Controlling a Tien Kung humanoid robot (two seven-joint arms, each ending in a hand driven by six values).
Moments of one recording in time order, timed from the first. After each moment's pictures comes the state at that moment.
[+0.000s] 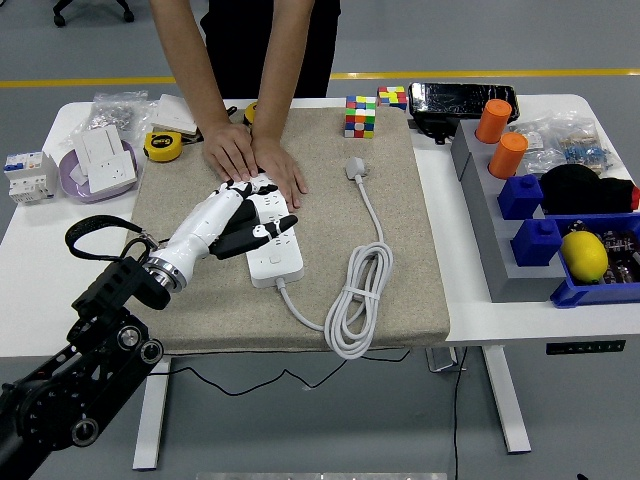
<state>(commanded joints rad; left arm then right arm) -0.26 0.15 -1.07 -1.43 1.95 0.07 0.11 0.09 -0.11 1.41 0.18 -1.44 -0.02 -0.10</state>
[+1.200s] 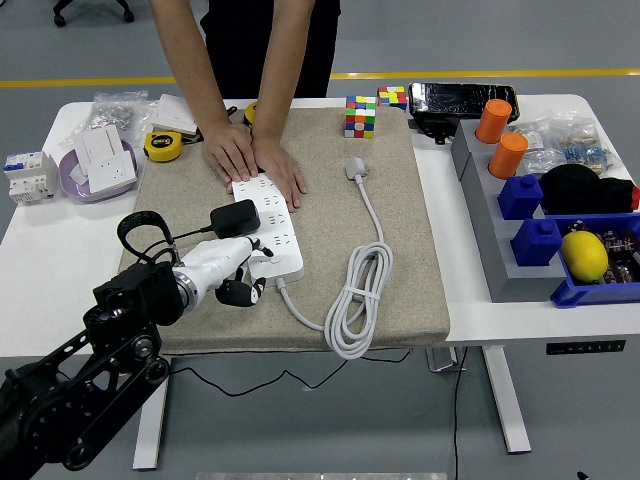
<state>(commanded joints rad) -0.29 0.16 -1.00 -1.52 2.10 -0.33 0.50 0.10 -0.11 1.41 0.18 -1.44 -0.02 -0.10</state>
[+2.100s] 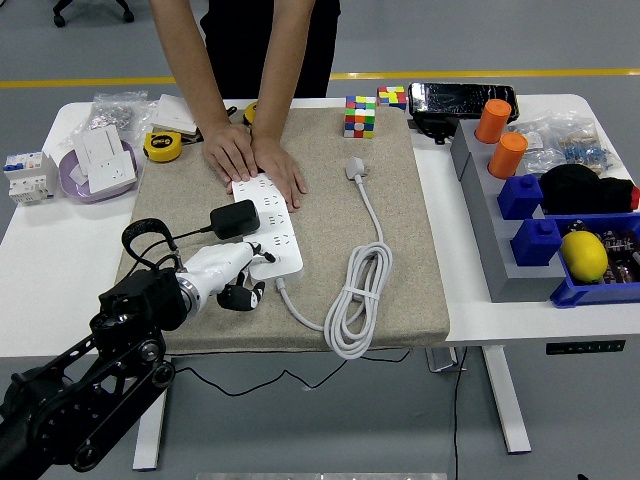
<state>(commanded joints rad) -0.28 0.14 -0.98 -1.47 2.11 -0.30 0.48 0.09 -0.11 1.40 0.18 -1.44 -0.02 -0.10</state>
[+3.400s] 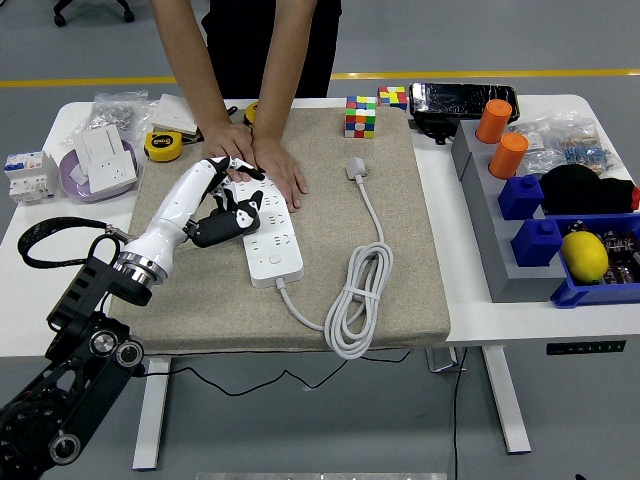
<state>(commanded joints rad) -0.15 0.09 -1.24 -1.55 1.79 0.13 -0.01 0.09 -0.10 1.41 0.18 -1.43 -0.02 -0.10</state>
